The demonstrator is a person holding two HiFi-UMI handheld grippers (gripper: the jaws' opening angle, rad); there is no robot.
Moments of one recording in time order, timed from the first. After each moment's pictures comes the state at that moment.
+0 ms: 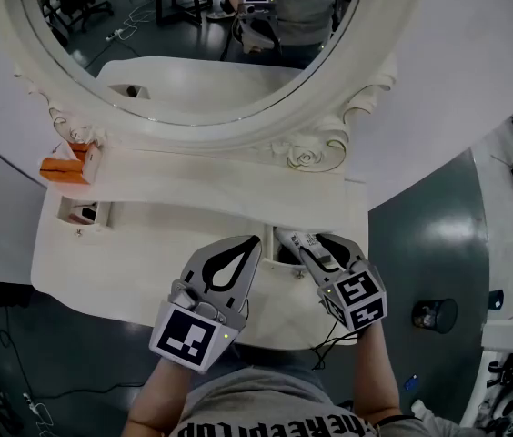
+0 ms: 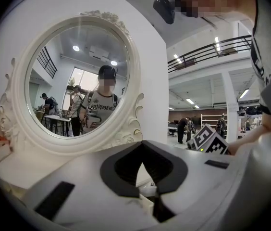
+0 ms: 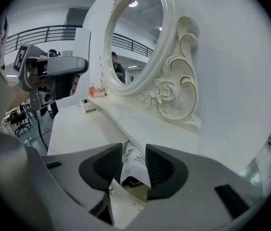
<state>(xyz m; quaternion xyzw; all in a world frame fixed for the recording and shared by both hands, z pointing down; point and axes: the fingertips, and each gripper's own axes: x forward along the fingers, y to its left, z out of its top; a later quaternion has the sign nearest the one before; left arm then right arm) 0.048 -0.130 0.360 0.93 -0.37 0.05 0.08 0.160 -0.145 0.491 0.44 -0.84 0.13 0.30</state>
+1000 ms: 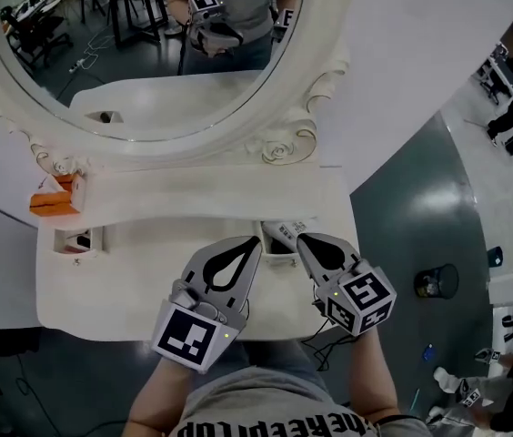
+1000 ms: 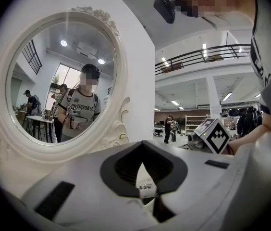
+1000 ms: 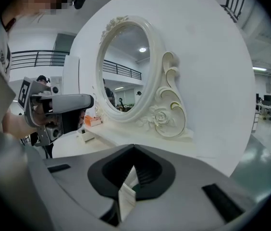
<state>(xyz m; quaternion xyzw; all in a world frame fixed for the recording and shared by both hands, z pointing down) 0.058 -0.112 0.343 0.96 -0.28 0.05 0.06 0.143 -0.121 0.425 0.51 -0.84 0.15 0.14</state>
